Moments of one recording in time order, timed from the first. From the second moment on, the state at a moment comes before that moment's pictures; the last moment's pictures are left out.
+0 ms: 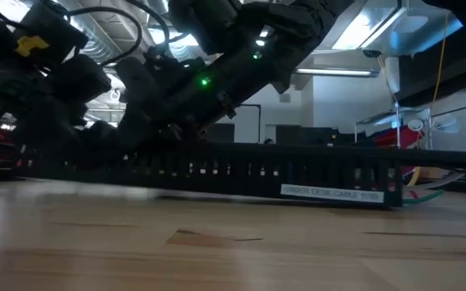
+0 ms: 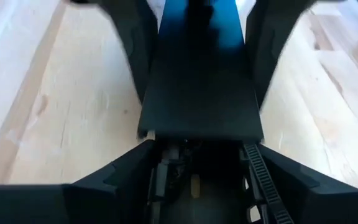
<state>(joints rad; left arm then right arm) -0.16 1.25 0.16 0.51 0.01 -0.12 0.15 2.29 1.52 0.15 0.11 0.38</state>
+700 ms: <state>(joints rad) -0.17 1.45 0.35 0.35 0.07 -0.10 0.15 2.29 1.53 0.02 0.06 0.36</state>
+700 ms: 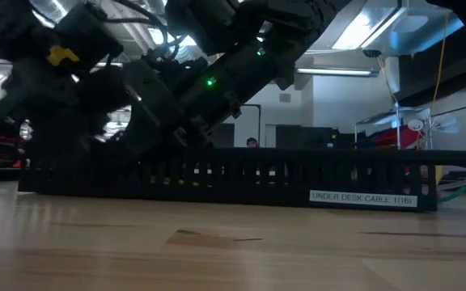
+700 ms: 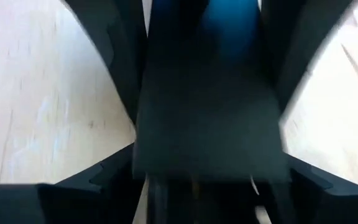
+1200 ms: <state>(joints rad) -0.18 1.11 0.39 -0.14 0.02 -0.12 0.16 2.29 1.53 0.01 0.06 0.37</state>
